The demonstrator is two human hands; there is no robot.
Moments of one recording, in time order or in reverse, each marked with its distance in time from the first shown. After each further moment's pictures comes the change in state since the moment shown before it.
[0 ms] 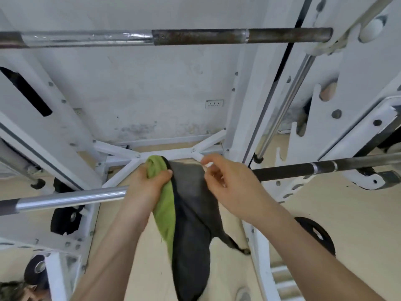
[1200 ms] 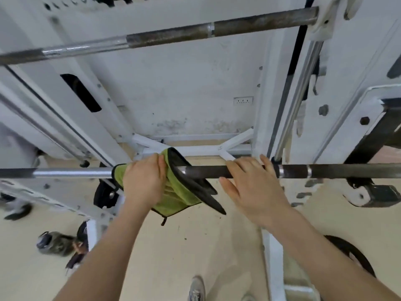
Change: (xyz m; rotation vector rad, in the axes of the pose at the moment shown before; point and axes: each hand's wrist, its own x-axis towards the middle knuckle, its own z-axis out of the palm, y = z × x) left_hand 0.003 -0.040 0.092 1.448 0.483 0.587; right_hand -0.028 0.152 -0.065 -0.532 0.047 -0.200
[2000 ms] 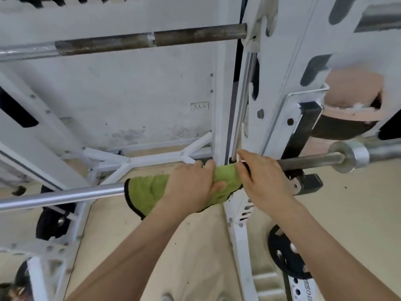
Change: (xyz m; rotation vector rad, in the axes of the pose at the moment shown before) left_hand 0.009 0.169 -0.010 0.031 -0.266 0.606; right_hand -0.029 0.088 -0.024 0.137 0.162 0.278
